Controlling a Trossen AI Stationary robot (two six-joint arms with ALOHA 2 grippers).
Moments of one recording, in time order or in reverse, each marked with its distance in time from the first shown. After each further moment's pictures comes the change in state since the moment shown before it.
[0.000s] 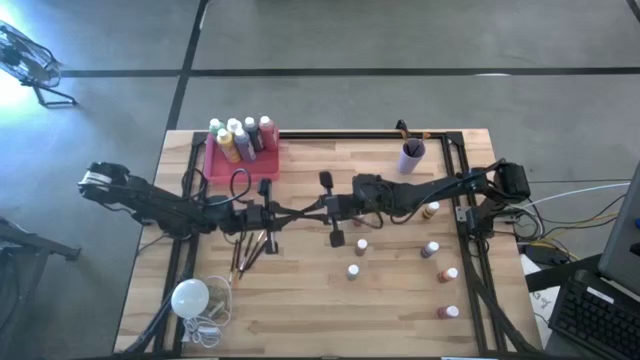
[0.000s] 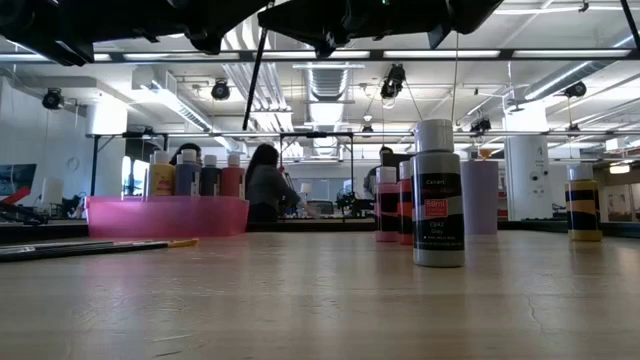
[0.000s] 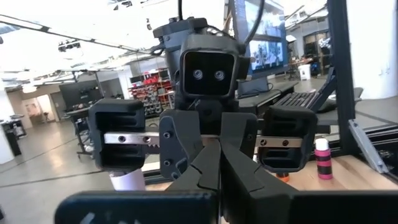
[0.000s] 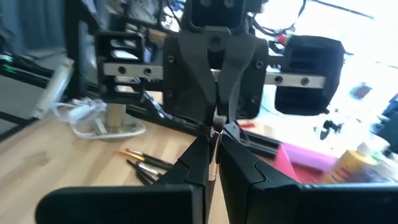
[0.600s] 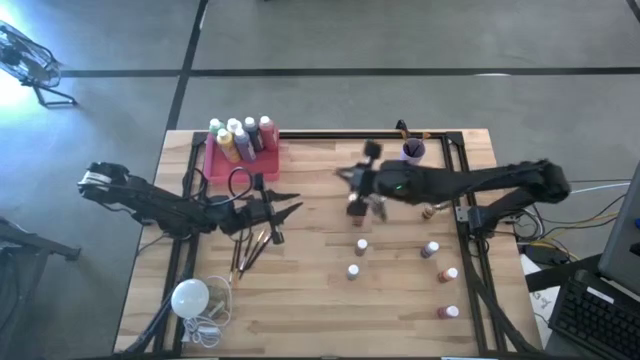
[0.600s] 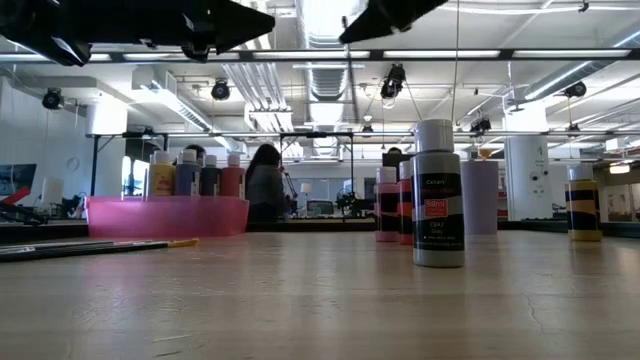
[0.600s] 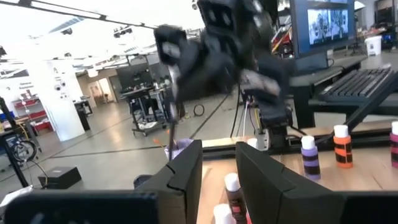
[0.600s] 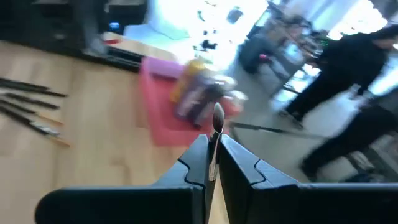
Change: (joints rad) left arm -0.001 -0.002 0.000 -0.037 -0.219 0.055; right arm -0.015 -0.335 0.000 -0.538 0.576 -0.091
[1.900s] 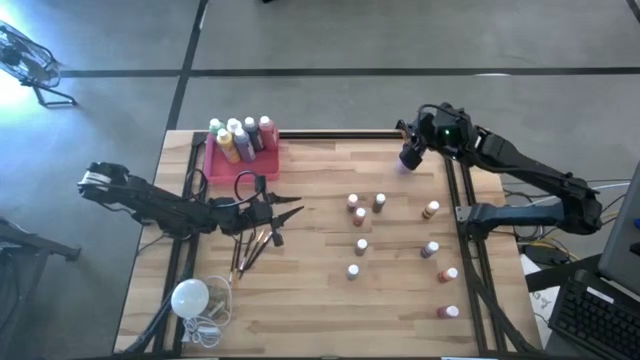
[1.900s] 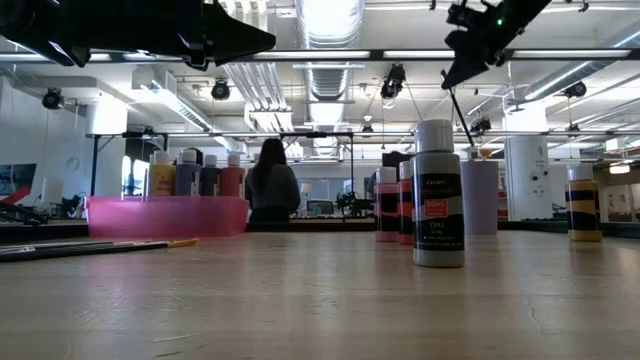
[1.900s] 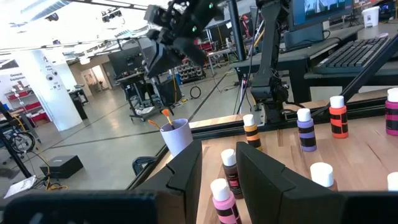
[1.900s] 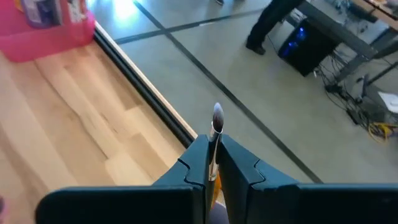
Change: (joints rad) left arm 0.000 0.000 -0.001 -0.096 0.002 0.000; right arm -0.554 -0.374 -0.105 -0.485 -0.118 0.200
